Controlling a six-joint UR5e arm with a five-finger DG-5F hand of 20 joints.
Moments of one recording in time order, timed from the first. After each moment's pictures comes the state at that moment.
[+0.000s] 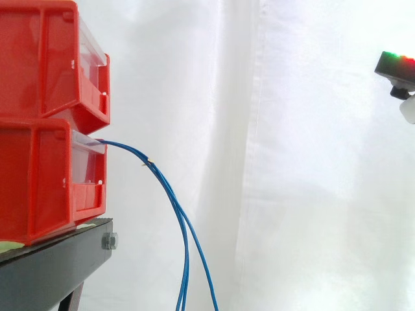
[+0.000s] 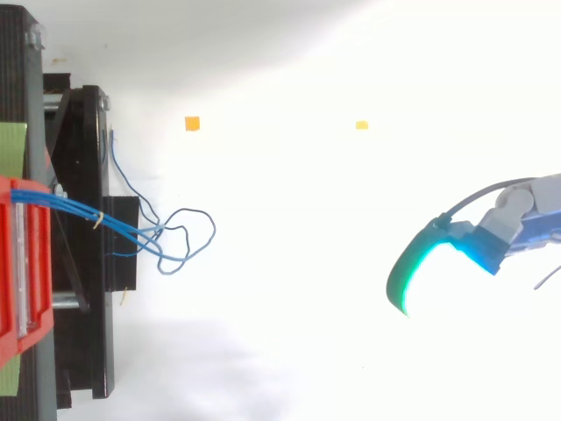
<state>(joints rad) 0.30 -1.76 -1.60 -3.12 -1.09 0.10</state>
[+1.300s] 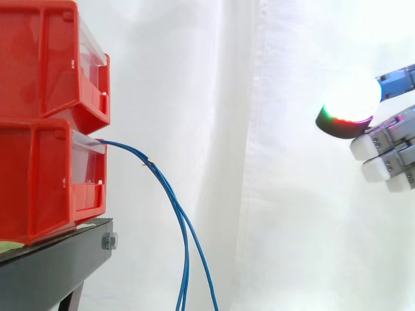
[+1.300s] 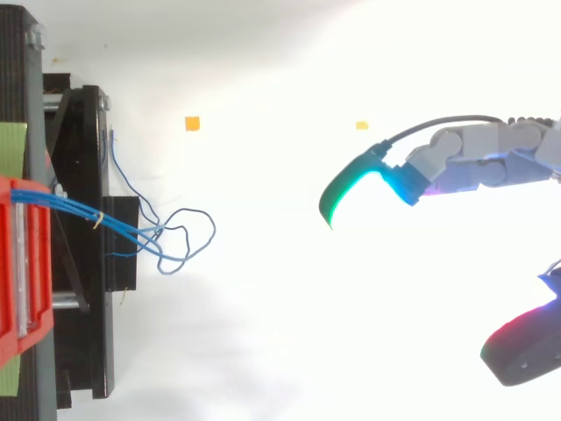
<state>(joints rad) 0.30 -1.86 -1.60 -2.93 -0.93 -0.19</state>
